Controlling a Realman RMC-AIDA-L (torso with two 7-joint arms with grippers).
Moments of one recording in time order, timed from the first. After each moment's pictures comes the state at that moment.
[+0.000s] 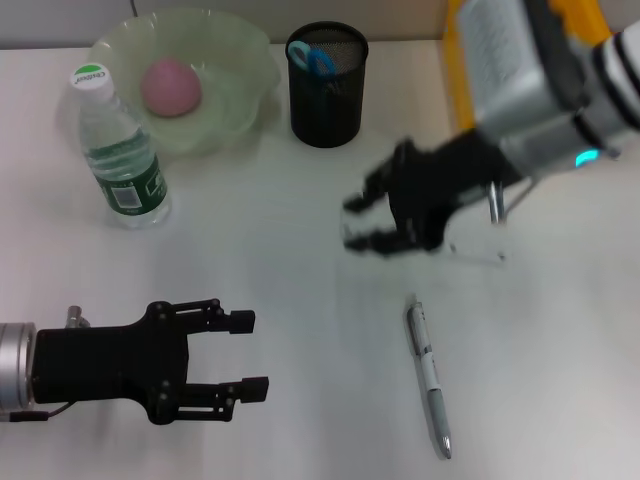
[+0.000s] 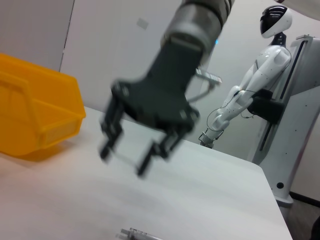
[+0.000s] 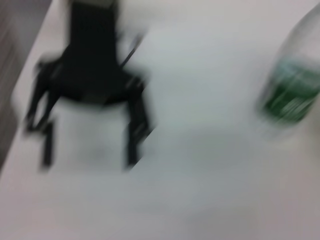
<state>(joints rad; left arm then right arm) -0.43 -2.03 0.72 0.45 2.07 1.78 -1.10 0.71 2.08 -1.31 -1.14 -2.19 -1.49 1.72</state>
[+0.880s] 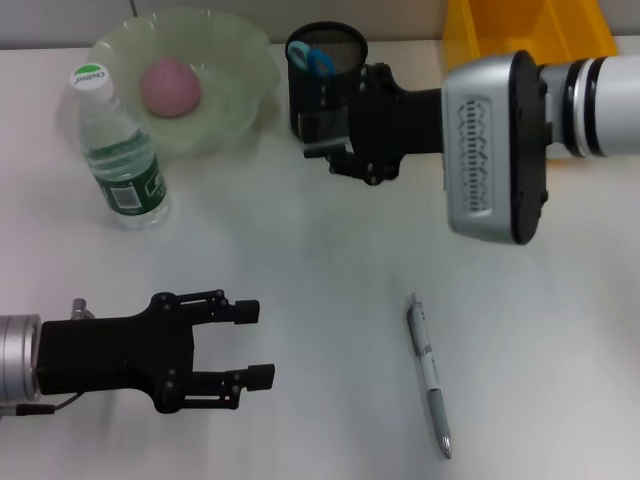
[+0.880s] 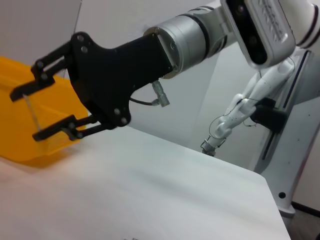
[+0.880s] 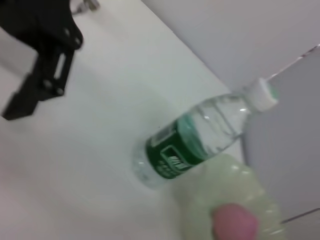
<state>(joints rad) -0.44 -2.04 0.71 0.45 2.06 1.77 -1.13 0.51 2.09 -1.57 -1.19 -1.93 -0.90 1.00</state>
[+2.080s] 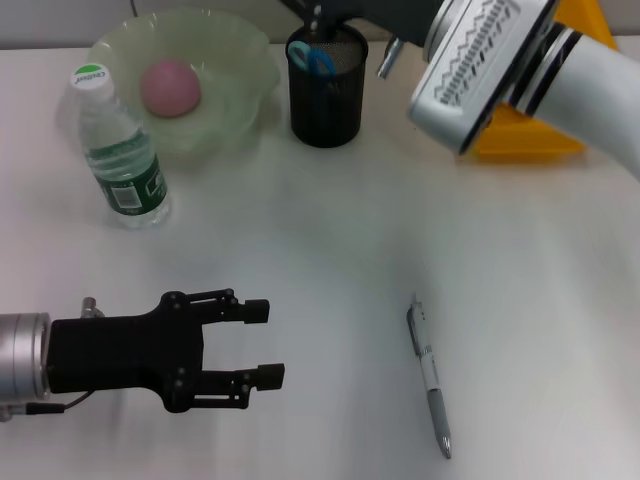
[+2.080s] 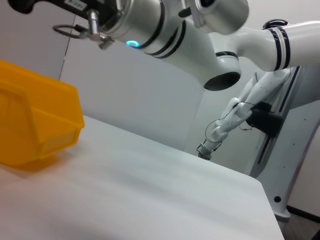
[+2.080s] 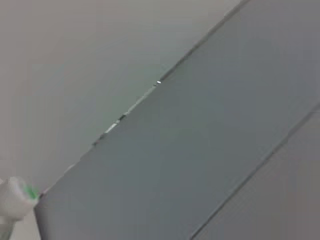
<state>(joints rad) -0.44 -2.05 0.71 0.45 2.06 1.78 -1.14 0.79 2.09 -1.66 -0.47 -0.49 -0.89 -0.01</state>
